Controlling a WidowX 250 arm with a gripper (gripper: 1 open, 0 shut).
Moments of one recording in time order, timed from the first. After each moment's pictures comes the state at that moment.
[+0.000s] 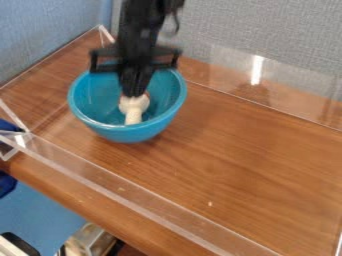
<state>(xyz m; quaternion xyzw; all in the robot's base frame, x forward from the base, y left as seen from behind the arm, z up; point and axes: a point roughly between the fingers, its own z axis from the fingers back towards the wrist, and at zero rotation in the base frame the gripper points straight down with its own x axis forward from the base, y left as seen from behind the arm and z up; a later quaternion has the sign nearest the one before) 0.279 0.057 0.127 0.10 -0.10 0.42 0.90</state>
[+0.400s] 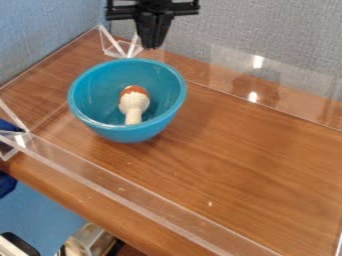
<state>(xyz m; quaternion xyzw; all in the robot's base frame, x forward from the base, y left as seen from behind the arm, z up) 0.307 0.051 0.158 0.09 -0.11 0.42 0.90</state>
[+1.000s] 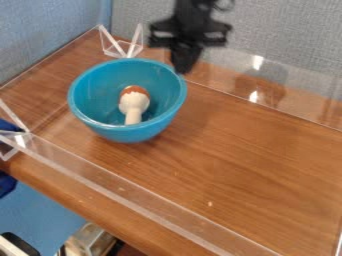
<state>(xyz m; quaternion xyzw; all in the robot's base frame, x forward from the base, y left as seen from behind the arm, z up) 0.342 0.014 0.110 0.11 -0.10 0.38 0.91</state>
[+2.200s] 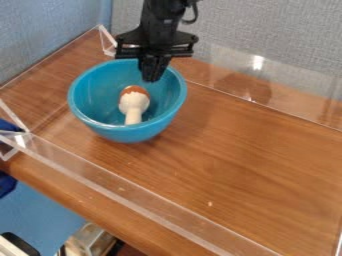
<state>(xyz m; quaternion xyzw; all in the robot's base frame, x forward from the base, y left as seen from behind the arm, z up) 0.324 0.075 0.097 0.13 -0.10 0.42 0.89</state>
